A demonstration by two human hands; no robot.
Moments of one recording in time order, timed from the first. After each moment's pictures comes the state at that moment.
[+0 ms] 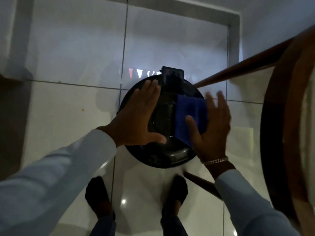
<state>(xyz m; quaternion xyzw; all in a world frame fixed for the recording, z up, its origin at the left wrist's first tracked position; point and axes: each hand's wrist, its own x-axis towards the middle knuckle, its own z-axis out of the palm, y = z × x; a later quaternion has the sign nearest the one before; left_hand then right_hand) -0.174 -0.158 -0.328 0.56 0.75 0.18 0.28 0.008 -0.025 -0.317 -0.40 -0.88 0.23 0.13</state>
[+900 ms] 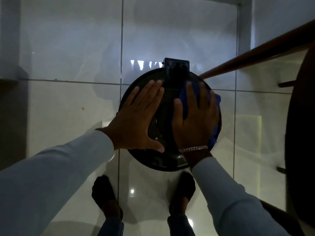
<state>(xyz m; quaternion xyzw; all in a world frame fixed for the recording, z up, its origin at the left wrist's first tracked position) -0.179 -0.154 -0.351 0.62 0.74 0.10 0.25 -0.049 -0.050 -0.353 -0.48 -0.86 0.13 0.10</state>
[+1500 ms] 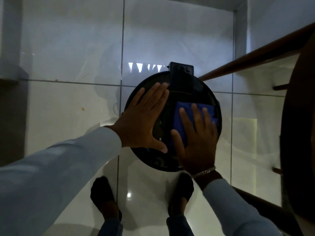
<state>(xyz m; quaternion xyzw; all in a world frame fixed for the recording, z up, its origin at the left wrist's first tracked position) -0.177 -0.154 -0.355 0.64 0.73 0.09 0.23 0.006 -0.073 -0.354 -0.37 -0.92 0.12 0.02</state>
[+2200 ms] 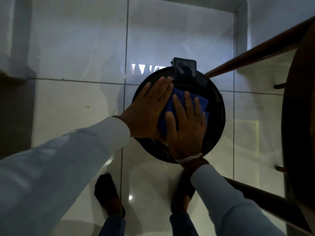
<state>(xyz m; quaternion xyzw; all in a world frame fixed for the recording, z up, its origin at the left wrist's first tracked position) -0.178 -0.154 -0.351 0.65 0.71 0.11 0.24 -0.036 -0.101 -0.337 -0.42 -0.88 0.21 0.08</state>
